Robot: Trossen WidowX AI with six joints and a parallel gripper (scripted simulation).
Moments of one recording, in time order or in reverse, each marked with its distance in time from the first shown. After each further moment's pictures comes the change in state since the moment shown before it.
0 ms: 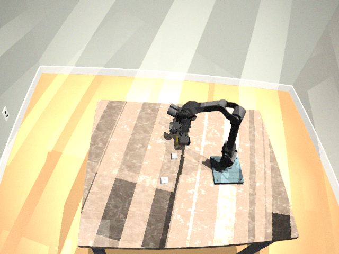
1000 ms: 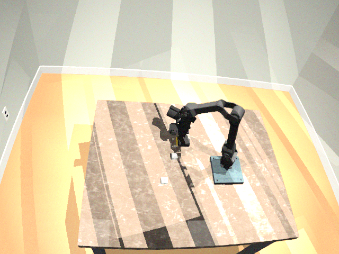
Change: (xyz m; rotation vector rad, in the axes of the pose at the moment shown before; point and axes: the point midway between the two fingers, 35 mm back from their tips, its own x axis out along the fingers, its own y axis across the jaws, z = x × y) arm 0.012 0.000 0.000 -0.002 -0.002 -0.001
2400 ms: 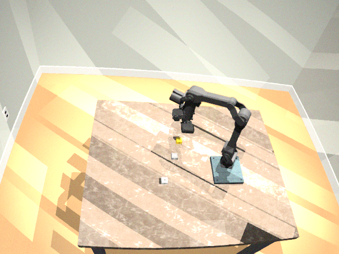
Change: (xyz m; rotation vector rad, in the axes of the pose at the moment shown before) arm -0.117 0.002 0.003 0.007 -0.003 -0.001
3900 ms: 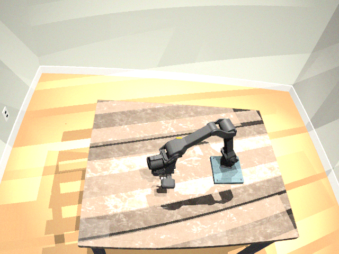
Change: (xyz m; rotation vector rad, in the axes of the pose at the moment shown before) arm 0.083 0.263 0.098 -0.010 -0.015 0.039
